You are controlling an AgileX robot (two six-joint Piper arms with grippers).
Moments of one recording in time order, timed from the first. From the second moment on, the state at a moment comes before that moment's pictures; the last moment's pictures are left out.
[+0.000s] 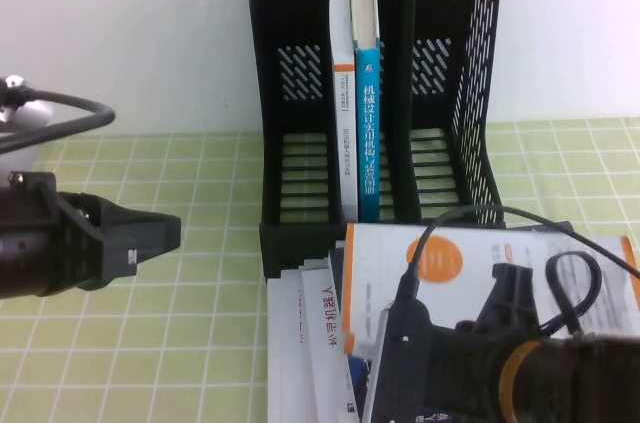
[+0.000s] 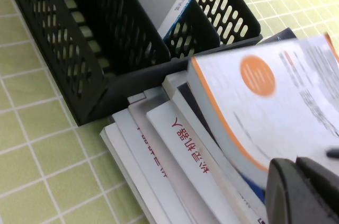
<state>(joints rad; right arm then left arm) 1.12 1.43 -0.84 -0.68 0.72 0.15 -0.02 1.03 -0.82 -0.95 0.93 0.69</state>
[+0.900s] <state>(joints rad) 1.12 1.55 -1.10 -0.39 0.99 -0.20 -0.02 1.03 -0.82 -0.94 0.96 0.70</state>
